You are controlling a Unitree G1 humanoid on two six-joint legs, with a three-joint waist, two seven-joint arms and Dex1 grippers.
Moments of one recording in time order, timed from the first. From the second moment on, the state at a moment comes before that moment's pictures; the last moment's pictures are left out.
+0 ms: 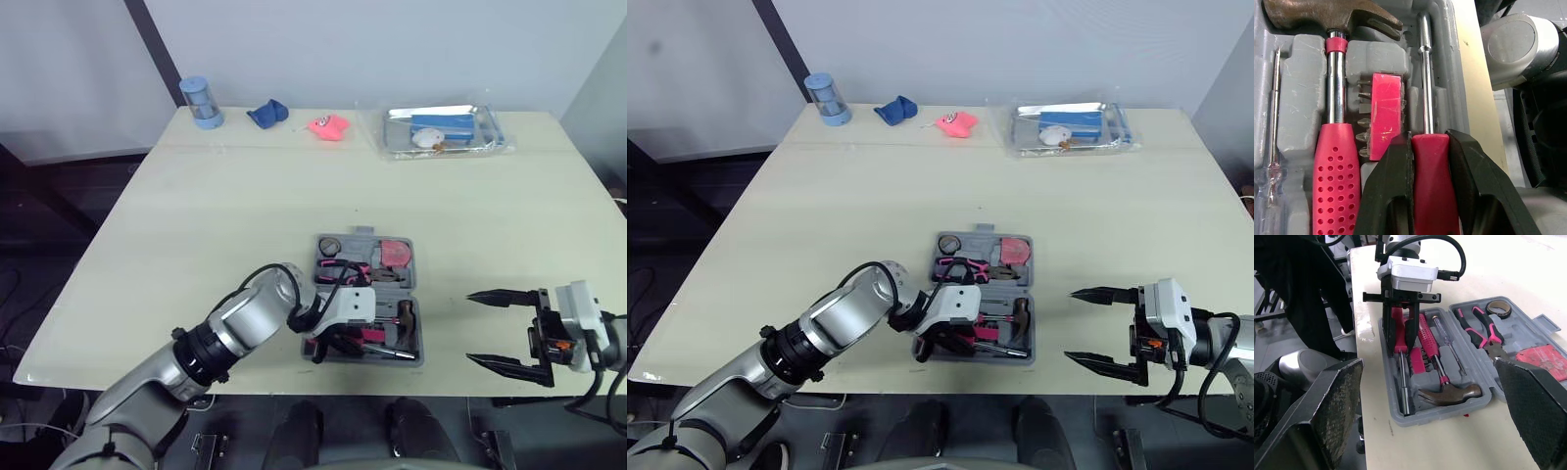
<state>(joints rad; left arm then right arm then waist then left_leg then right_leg) -0.61 0.61 -0.71 -0.20 -0.04 0.75 -1.22 0.18 -0.82 -0.25 -0.35 0.62 0.15 1.30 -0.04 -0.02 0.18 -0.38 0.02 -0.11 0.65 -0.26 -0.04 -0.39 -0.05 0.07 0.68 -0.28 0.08</state>
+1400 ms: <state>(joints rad) -0.47 0.62 -0.42 -0.08 -0.27 0.31 -1.38 0.18 -0.80 -0.25 -0.35 0.61 0.14 1.30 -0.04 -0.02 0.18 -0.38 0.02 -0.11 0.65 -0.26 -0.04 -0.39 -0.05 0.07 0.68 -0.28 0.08</state>
